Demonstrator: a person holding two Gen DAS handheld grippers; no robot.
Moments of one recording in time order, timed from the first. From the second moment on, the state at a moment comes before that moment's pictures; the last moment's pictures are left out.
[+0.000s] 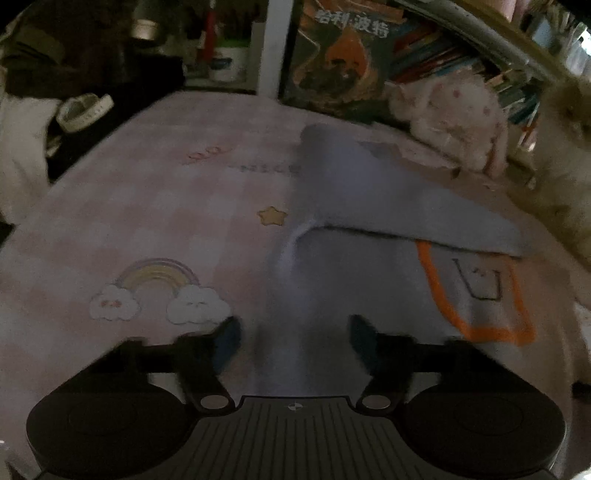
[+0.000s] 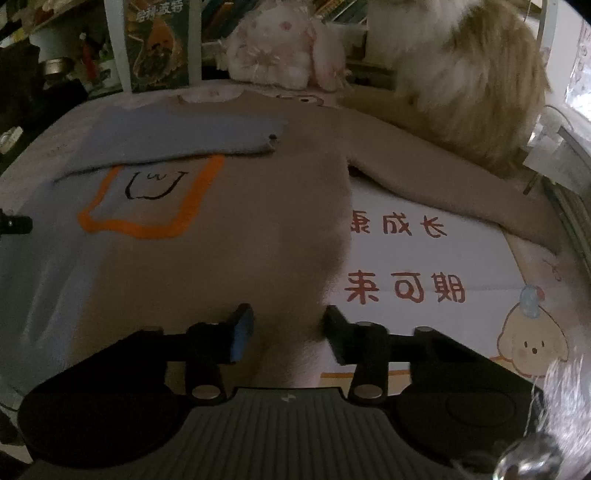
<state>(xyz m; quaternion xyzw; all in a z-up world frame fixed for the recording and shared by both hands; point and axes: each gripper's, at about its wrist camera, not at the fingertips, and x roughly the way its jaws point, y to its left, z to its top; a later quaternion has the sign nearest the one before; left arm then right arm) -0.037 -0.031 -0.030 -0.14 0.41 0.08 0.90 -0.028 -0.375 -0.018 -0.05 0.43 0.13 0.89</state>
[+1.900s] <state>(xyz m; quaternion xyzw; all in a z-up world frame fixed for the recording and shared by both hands) -0.058 0.027 0.001 -0.05 0.32 0.07 0.94 -0.048 -0.283 -0.004 -0.05 0.38 0.11 0.92</state>
